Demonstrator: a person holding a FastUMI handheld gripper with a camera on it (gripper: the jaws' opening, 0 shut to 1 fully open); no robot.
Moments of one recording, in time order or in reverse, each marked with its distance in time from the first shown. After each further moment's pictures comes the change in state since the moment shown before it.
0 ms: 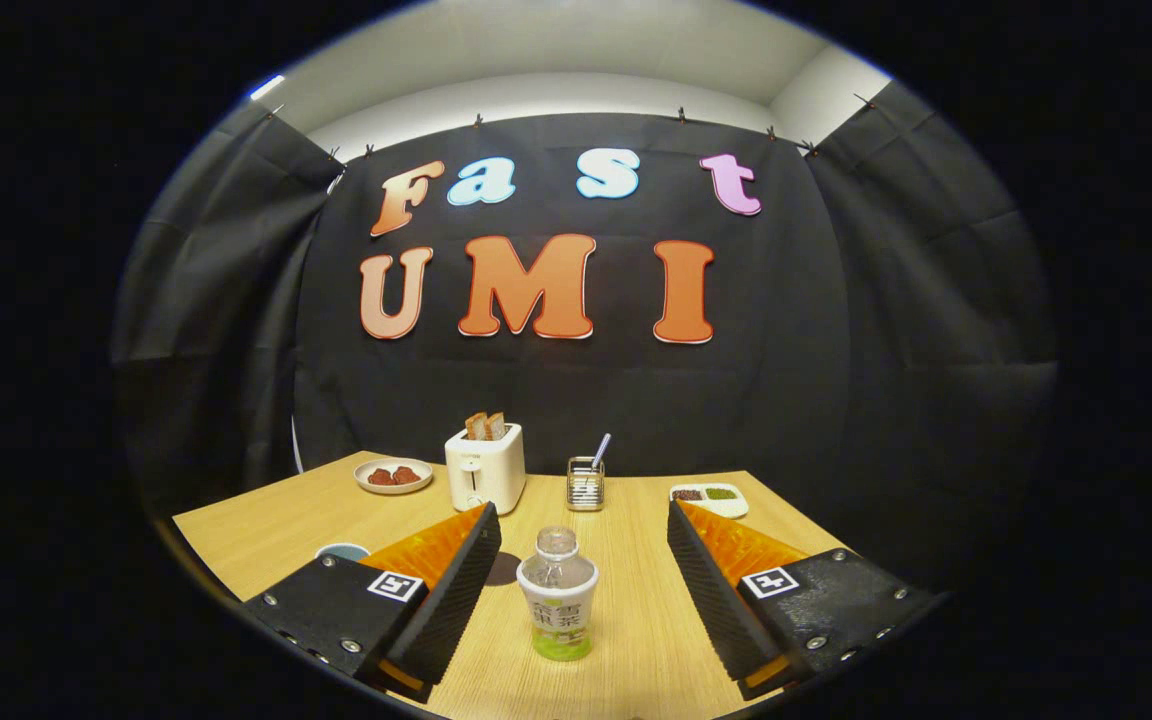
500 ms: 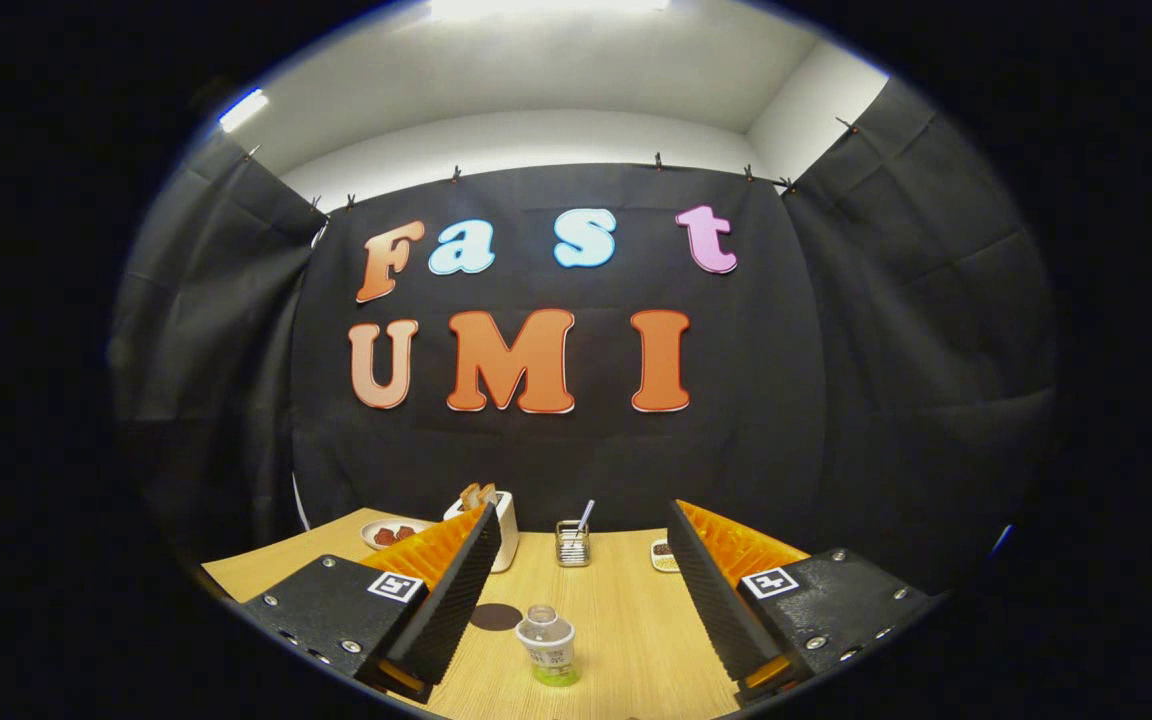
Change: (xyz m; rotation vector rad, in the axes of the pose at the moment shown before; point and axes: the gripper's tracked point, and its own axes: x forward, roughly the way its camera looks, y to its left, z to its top) arm -0.043 -0.022 0.121 0.037 -0.126 -0.022
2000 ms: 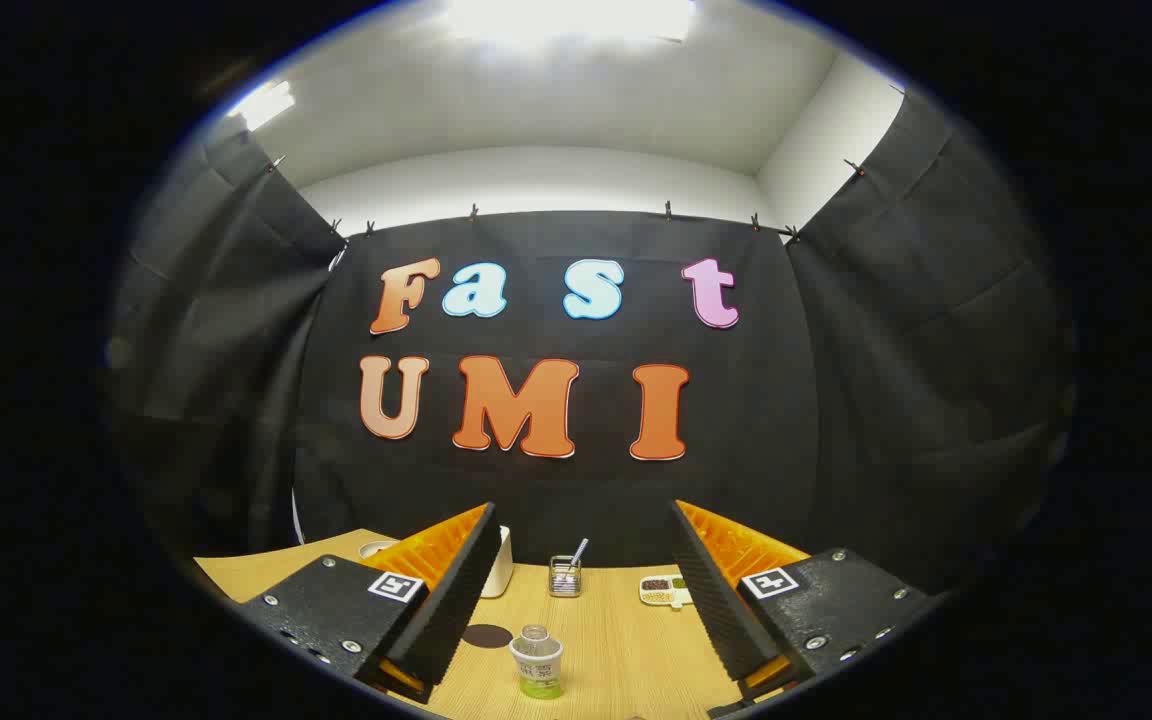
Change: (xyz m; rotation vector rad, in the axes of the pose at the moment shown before) arm -0.031 -0.010 0.061 -0.045 -0.146 -0.014
